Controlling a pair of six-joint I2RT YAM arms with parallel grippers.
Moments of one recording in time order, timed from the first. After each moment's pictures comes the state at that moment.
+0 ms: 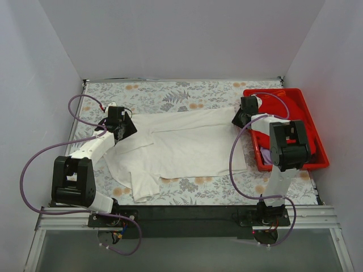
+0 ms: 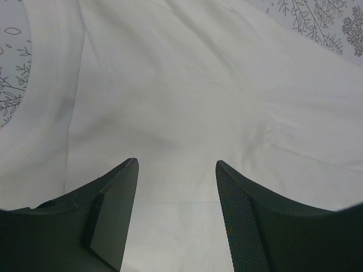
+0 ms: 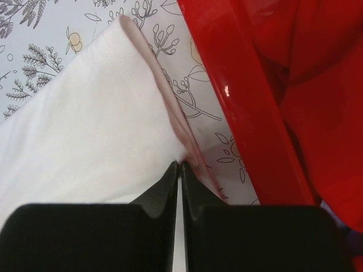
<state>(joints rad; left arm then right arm) -0.13 1.47 0.89 -0.26 -0.19 -0.56 0.16 1.90 1.12 -0.06 0.10 0.61</state>
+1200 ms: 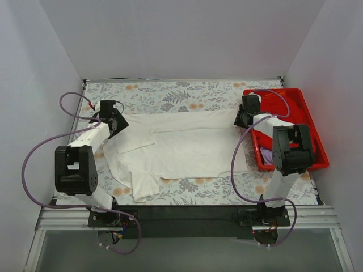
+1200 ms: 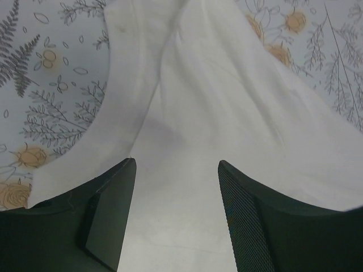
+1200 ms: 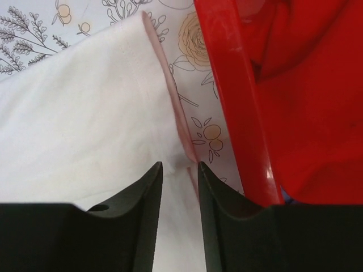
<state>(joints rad) -0.03 1.57 1.00 -0.31 -0.23 -0.60 0.16 1.82 1.11 -0.14 0.14 0.42</state>
